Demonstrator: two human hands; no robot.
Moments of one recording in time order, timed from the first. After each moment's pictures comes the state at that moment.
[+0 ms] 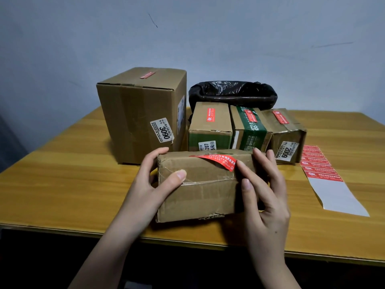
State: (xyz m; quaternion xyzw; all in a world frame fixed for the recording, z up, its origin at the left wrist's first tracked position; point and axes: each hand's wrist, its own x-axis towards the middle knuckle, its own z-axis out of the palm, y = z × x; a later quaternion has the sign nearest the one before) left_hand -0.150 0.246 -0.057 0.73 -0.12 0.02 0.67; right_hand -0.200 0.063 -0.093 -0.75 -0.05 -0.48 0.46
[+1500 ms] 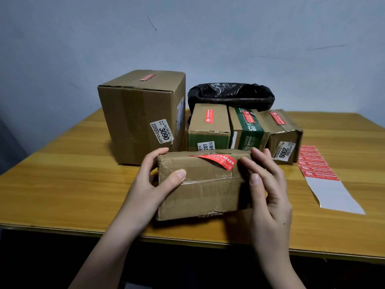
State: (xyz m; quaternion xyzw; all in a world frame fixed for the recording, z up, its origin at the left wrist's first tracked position) left_hand -0.150 0.247 -0.057 0.73 -0.12 0.02 0.67; right_hand -0.204 0.058 -0.087 -0.71 -0.05 -0.43 0.56
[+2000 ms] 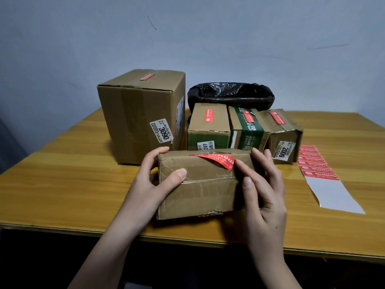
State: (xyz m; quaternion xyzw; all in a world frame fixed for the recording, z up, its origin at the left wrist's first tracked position) left_hand -0.149 0.246 -0.057 0.73 -0.13 0.03 0.67; right_hand -0.201 0.060 -0.092 -0.73 -0.05 -0.45 0.50
